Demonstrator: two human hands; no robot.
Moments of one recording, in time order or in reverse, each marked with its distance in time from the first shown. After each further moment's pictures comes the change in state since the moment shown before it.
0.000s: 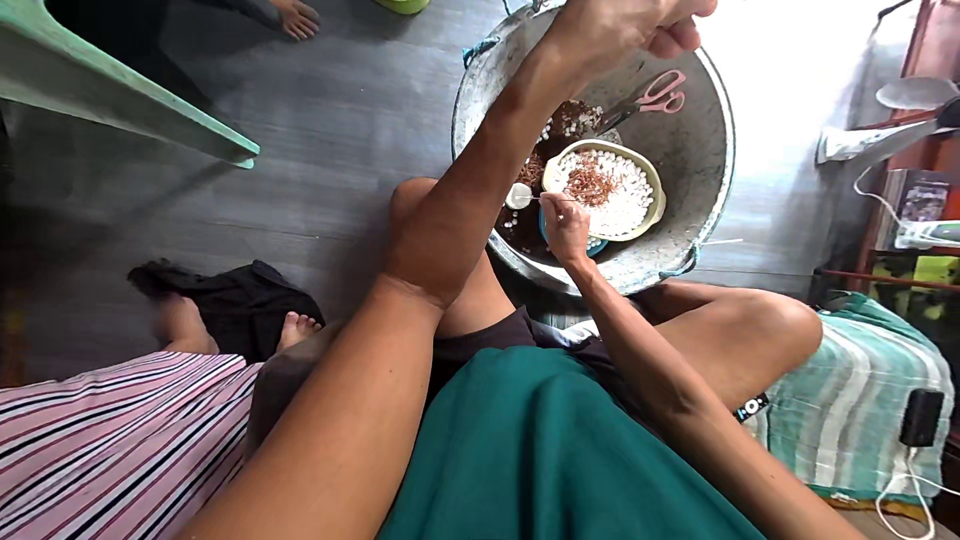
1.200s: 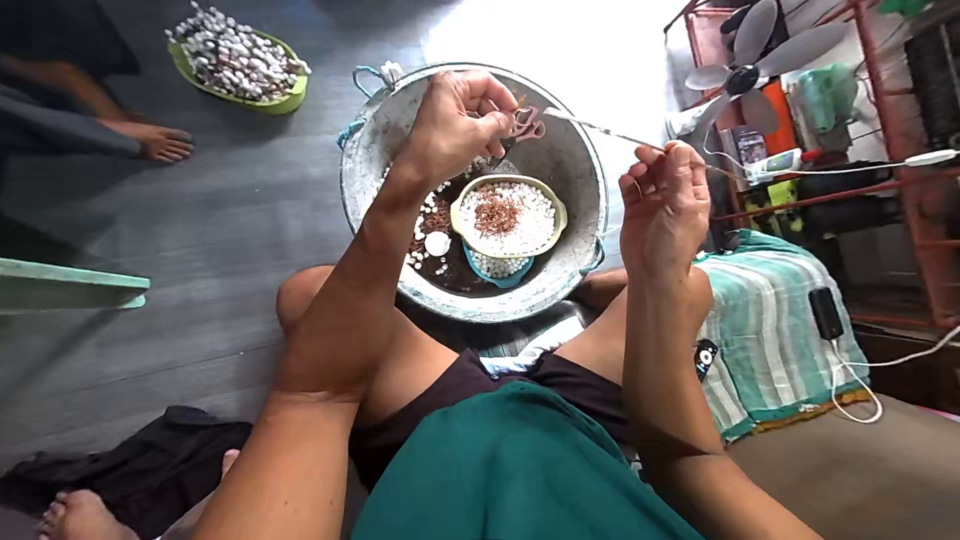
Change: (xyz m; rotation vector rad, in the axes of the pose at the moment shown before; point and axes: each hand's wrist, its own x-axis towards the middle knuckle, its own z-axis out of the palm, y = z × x) left_hand -0.012 -0.015 0.033 0.275 -0.112 -0.013; right_hand 0.000 -0.086 -0.255 1.004 0.631 0.190
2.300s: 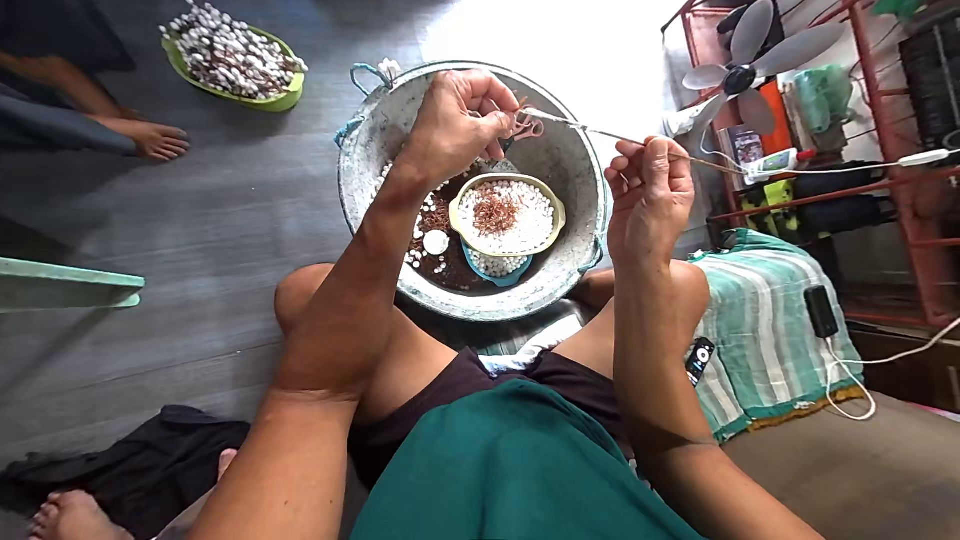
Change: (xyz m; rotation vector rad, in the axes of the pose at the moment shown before) left_hand -0.001 -0.002 0.001 0.003 -0.007 0.009; right_hand 0.017 0.018 0.013 -0.018 0.067 -0.090
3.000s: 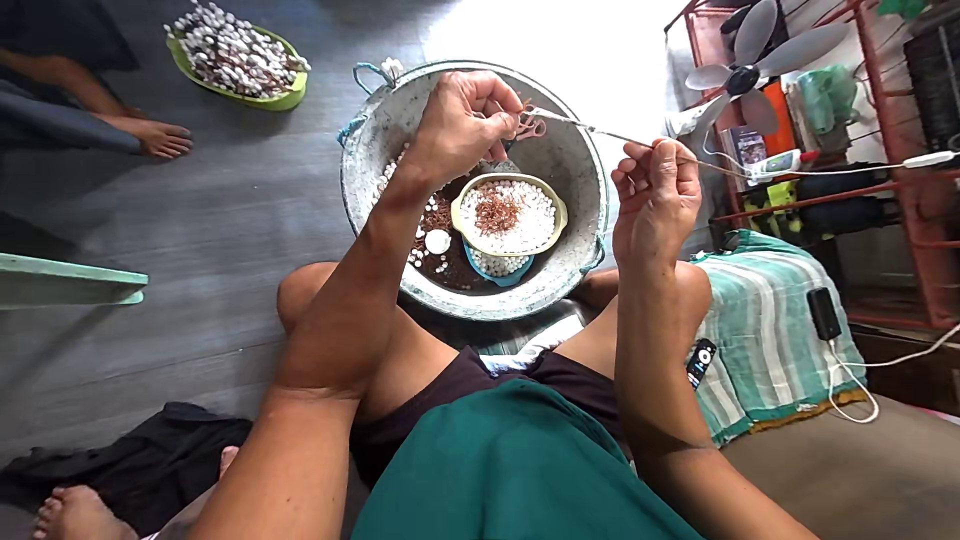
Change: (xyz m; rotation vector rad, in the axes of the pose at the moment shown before) left_hand -0.001 0.001 0.002 0.017 0.007 0.000; right_hand -0.002 -0.001 -0.002 -0.014 0.013 0.001
